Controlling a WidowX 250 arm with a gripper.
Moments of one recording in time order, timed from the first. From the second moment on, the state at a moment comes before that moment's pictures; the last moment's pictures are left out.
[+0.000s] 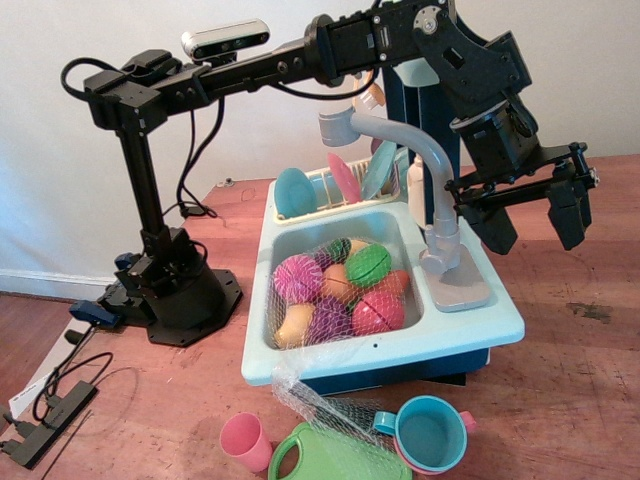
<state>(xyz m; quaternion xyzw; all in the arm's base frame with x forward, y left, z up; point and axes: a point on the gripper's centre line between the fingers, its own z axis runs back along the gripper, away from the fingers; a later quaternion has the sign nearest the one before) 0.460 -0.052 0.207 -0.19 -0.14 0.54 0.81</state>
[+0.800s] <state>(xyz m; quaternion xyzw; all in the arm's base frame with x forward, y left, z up) 0.456 -0.051 0.162 -0.17 -0.11 0.55 0.81</state>
